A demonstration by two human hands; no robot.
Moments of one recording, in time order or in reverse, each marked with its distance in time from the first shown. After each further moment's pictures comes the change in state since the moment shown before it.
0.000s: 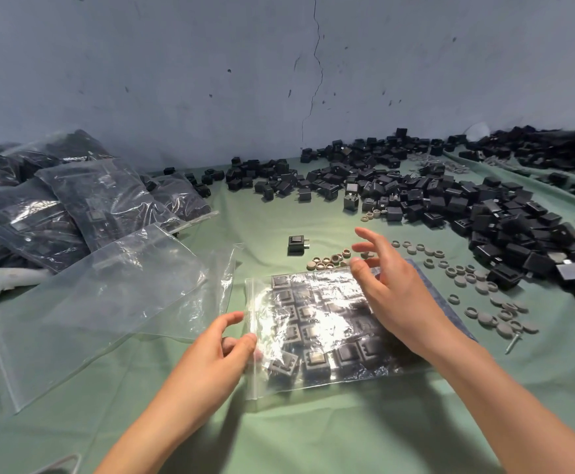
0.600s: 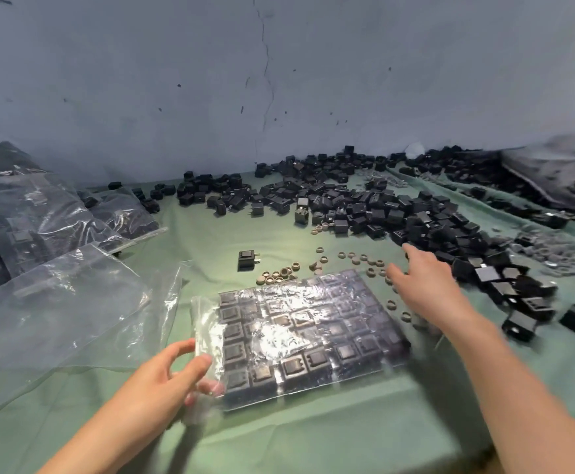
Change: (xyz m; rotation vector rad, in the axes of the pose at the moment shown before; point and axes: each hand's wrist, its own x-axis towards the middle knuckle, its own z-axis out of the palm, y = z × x) left_hand 0.003 0.004 0.002 0.023 -0.098 -0.077; right_hand 0.018 0.080 -0.088 -0.457 0.032 0.493
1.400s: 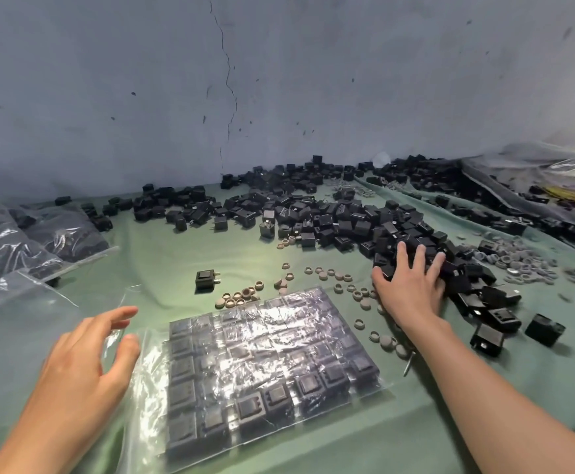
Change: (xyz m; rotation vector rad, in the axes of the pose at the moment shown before) left_hand 0.043 0.019 -0.008 0.409 0.453 0.453; right_hand 0.062 0.051 0.022 -0.153 0.196 0.198
